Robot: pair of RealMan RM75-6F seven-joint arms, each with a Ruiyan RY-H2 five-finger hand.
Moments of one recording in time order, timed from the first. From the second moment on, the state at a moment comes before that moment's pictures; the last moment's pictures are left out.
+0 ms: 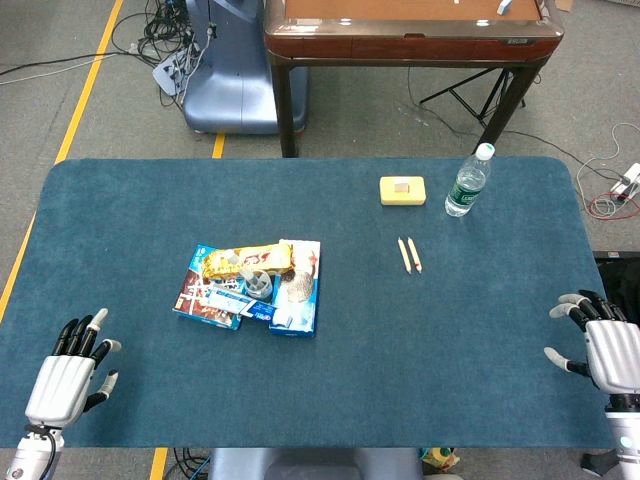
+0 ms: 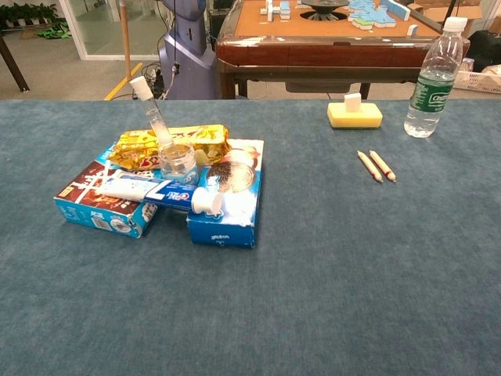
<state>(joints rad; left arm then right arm) -0.10 -1.23 0.06 -1.65 1.58 1.52 0.31 0.07 -1.10 0.07 -1.60 -1.47 1.46 -0.01</state>
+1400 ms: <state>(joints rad) -0.35 -1.18 -0.13 -1.81 1.39 1.19 0.47 0.05 -1.05 0.10 -1.62 -1.45 1.50 0.08</state>
